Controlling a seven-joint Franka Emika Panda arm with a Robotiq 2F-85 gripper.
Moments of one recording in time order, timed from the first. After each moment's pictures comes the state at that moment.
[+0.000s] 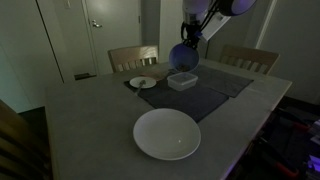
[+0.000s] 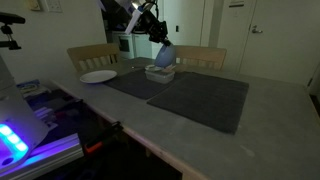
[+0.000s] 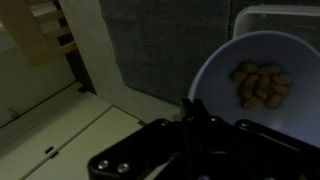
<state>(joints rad) 0.12 0.17 0.01 -2.24 -1.14 2.37 0.99</state>
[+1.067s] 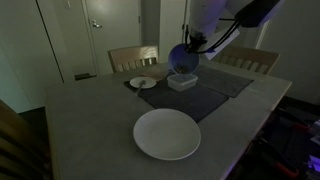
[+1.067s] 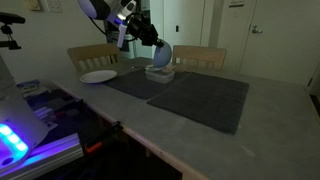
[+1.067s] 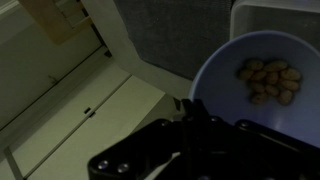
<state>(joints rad) 0.15 0.13 0.09 -2.40 -1.54 2.28 1.51</state>
